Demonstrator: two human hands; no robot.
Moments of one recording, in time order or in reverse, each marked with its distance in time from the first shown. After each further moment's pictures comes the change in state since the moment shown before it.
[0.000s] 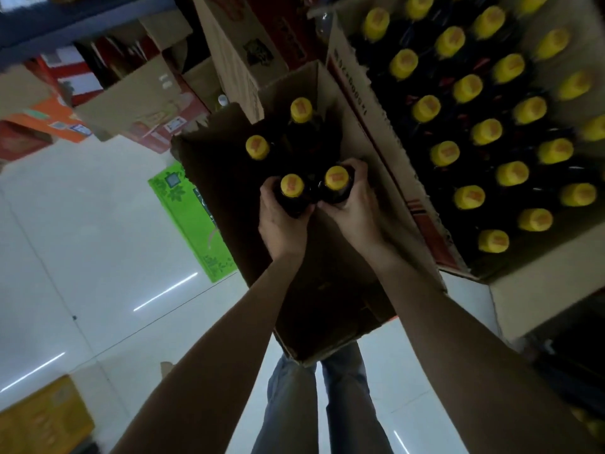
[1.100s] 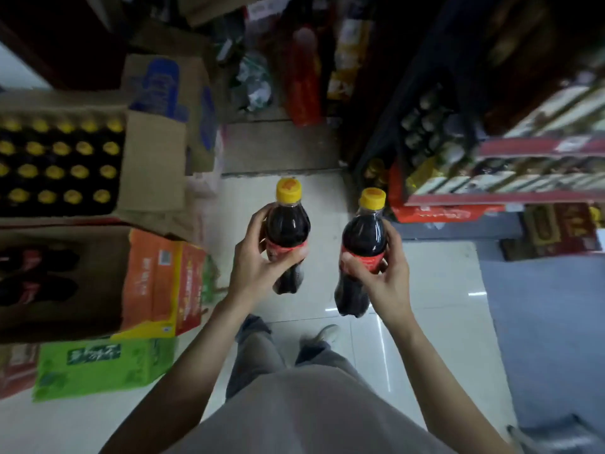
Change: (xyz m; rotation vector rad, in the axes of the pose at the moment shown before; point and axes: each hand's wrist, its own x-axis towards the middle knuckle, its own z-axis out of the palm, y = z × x) left_hand -0.496 0.164 -0.093 -0.084 -1.360 0.692; right_hand -0.641 -0.033 -0.254 0.492 1.166 0.364
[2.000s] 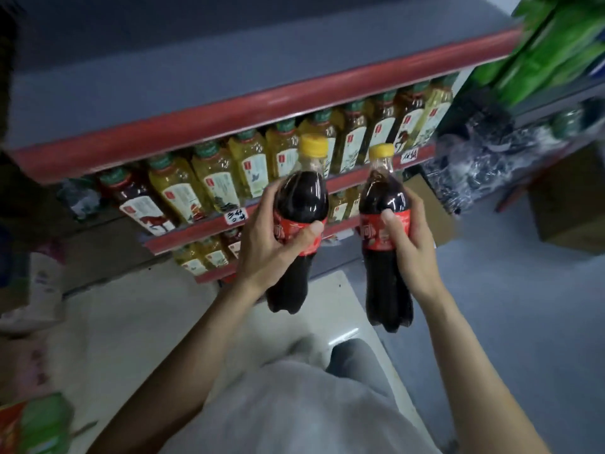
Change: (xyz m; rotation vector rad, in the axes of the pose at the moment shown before) left_hand 0.062 0.263 0.559 -0.019 -0.363 0.408; right_hand 0.112 -0.010 -0.595 -0.019 0.325 -0.079
